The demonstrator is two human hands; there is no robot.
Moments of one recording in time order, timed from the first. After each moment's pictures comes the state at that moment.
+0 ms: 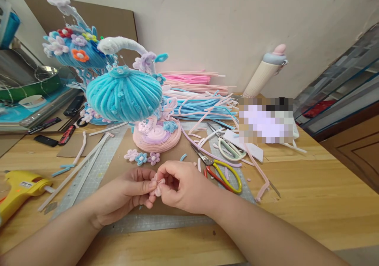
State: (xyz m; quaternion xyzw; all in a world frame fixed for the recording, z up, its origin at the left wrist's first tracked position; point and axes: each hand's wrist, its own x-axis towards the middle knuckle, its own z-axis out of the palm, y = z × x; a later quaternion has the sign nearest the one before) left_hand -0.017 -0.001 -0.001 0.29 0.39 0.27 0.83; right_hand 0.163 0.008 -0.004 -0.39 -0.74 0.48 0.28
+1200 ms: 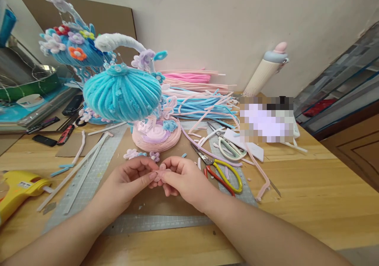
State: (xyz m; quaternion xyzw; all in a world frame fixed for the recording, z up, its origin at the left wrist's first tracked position) left_hand -0.009 -0.002 0.005 0.48 0.43 0.40 0.65; right_hand 0.154 0.010 -0.002 -0.40 -0.44 0.74 0.32
